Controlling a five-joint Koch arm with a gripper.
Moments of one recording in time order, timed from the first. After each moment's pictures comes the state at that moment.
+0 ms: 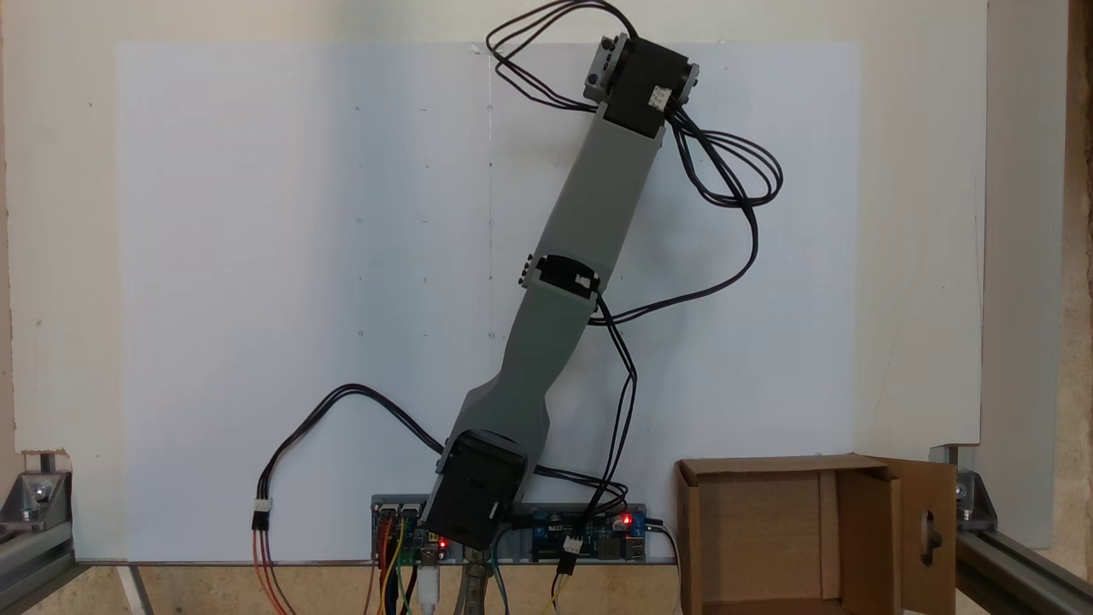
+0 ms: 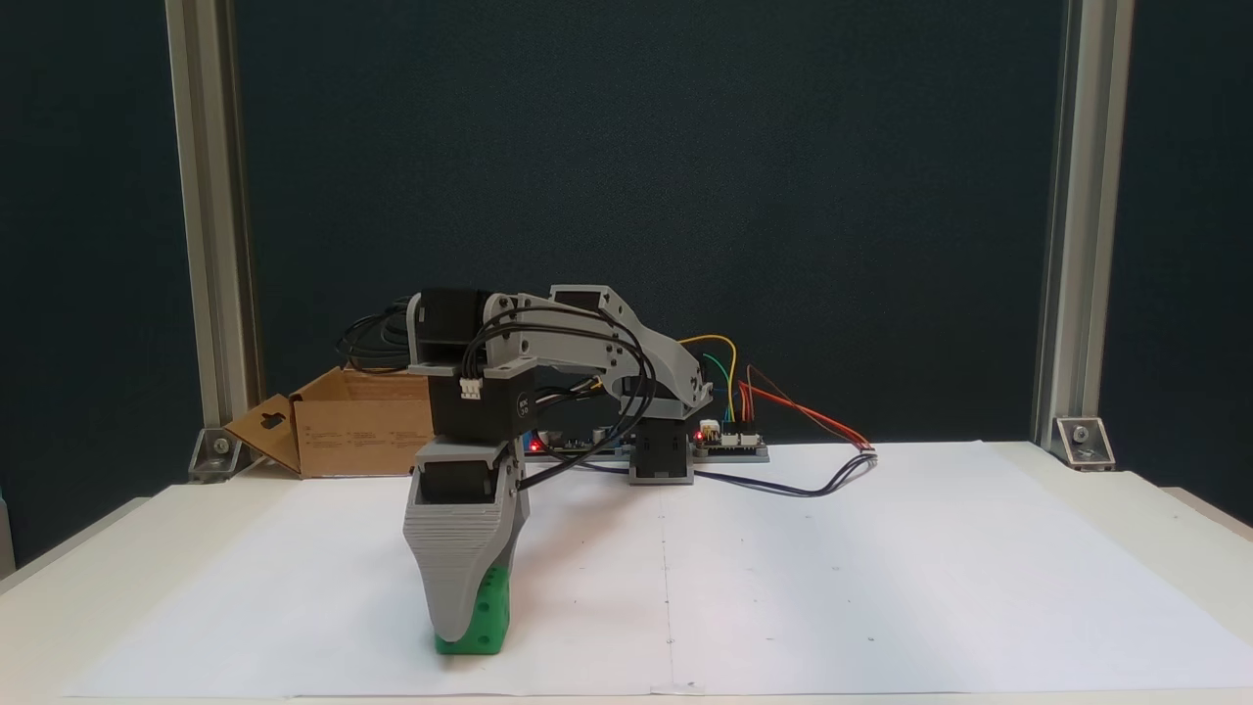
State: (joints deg) arm 22.2 27.1 10.4 81.6 -17.3
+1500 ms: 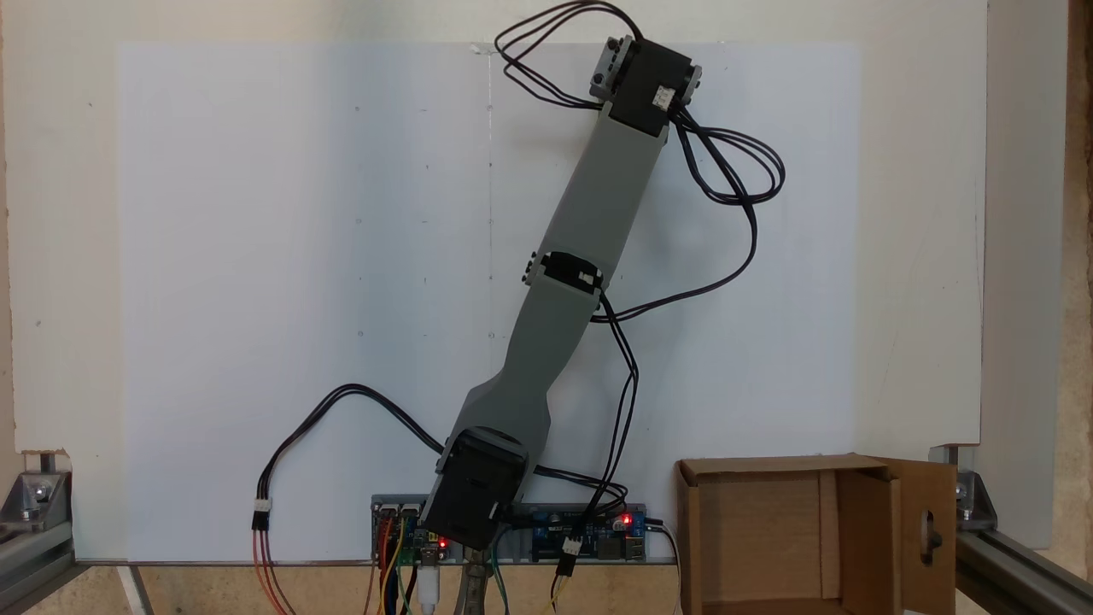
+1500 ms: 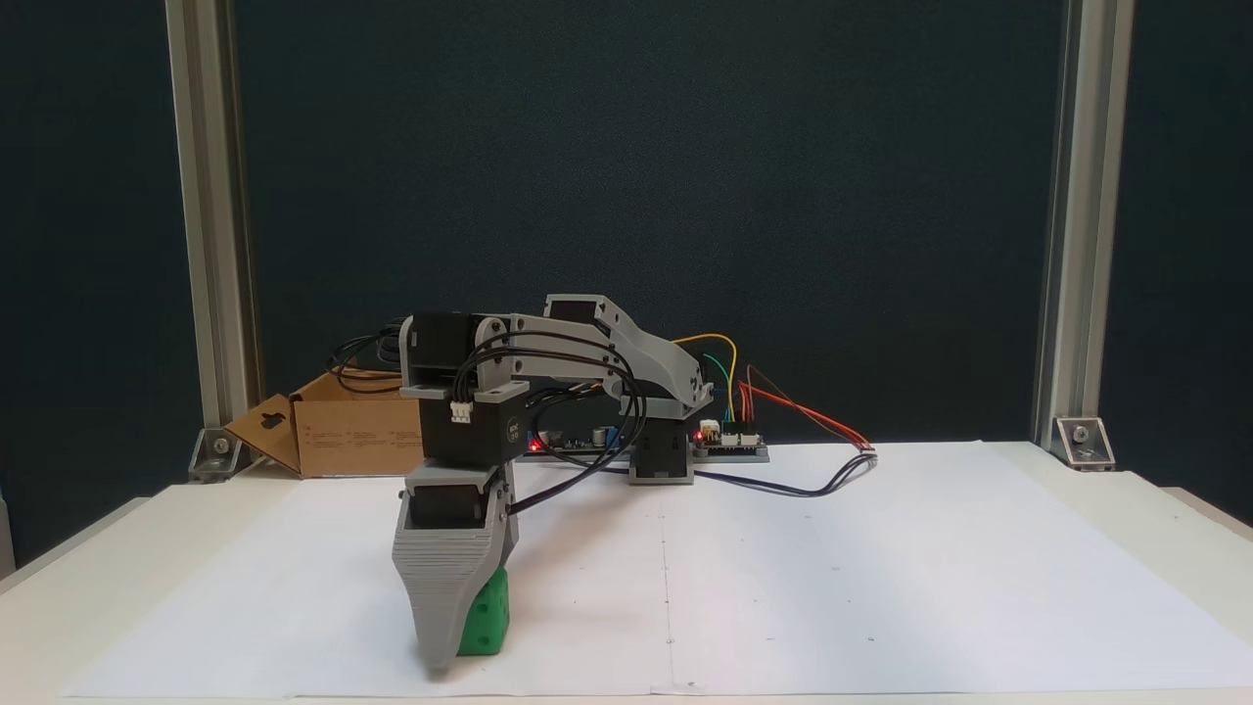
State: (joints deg) arm 22.9 24.9 10.4 76.6 -18.7
